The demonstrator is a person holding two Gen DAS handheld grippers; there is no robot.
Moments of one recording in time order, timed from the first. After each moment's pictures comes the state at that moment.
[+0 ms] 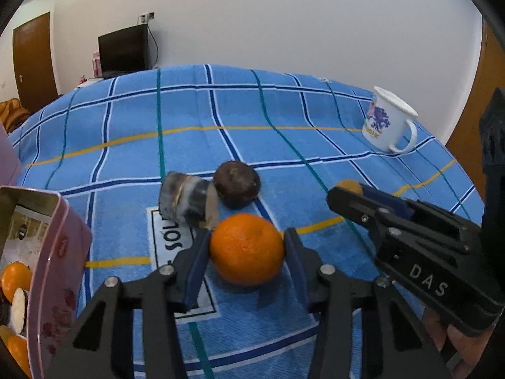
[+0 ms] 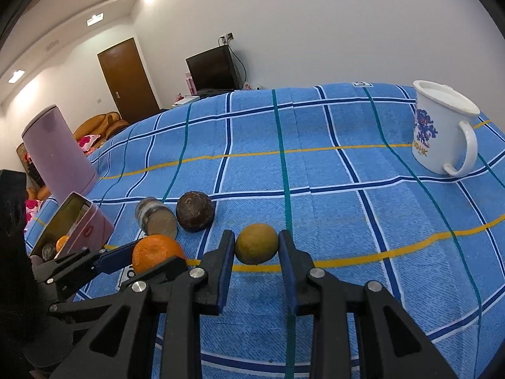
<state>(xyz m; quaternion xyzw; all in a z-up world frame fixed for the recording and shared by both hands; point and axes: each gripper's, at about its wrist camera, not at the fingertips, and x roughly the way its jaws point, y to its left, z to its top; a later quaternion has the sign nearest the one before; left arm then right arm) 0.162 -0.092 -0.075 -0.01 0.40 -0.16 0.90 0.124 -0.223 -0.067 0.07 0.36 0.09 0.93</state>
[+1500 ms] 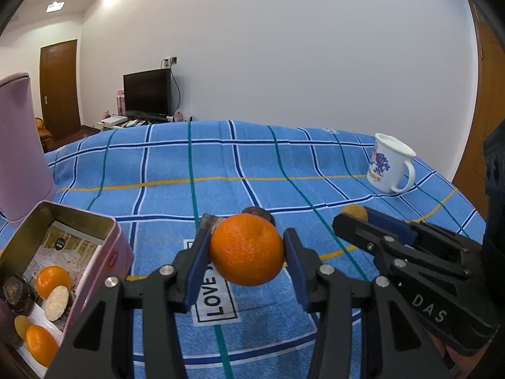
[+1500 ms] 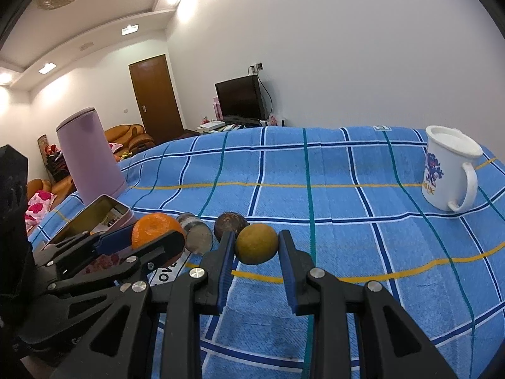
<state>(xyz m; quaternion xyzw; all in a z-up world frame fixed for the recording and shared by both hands) 0.126 -0.072 -0.047 -0.02 0.29 -0.11 0.95 0.093 -0.210 -0.047 0.04 0.28 0.14 0.95</state>
